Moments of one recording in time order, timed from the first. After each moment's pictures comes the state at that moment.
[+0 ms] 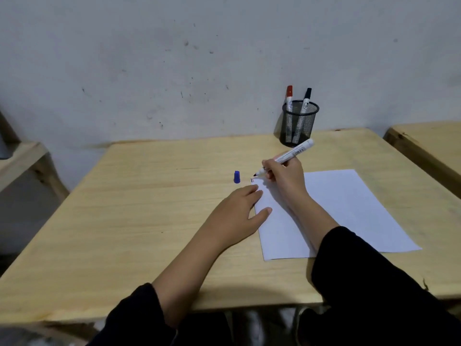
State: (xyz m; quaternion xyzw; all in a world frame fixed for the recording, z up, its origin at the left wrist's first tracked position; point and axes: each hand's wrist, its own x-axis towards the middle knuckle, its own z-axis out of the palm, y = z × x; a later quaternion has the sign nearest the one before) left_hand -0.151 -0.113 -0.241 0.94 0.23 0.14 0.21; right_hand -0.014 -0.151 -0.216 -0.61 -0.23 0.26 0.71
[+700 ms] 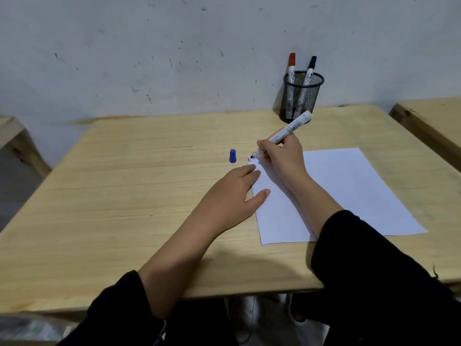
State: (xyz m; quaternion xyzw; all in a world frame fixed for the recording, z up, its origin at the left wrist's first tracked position) left_hand -0.149 -0.112 -0.242 0.94 0.24 0.11 0.21; right_hand -0.016 -0.146 -0.218 -0.65 -0.26 0.24 0.68
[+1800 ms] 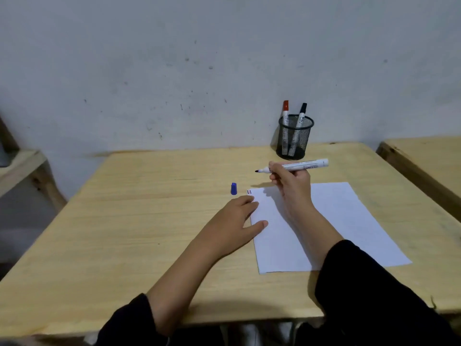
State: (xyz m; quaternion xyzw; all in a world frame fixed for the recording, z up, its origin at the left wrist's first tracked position) left_hand -0.152 -0.112 -0.233 0.93 0.23 0.11 0.25; right_hand 0.000 -0.157 -0.214 -0.50 -0.20 0.26 0.80
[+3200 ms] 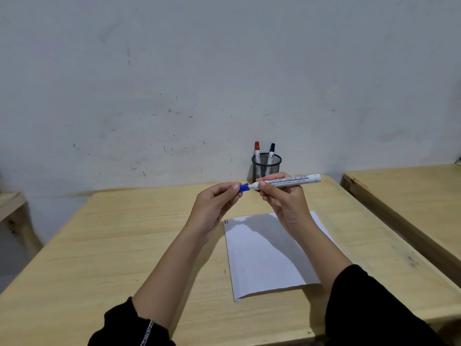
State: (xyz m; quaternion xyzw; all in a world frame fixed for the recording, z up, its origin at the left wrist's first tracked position) left_hand -0.112 -0.104 -0.159 0.52 0.19 0.33 0.76; right_hand 0.012 -0.207 -0.155 -0.43 -0.33 0.28 0.79
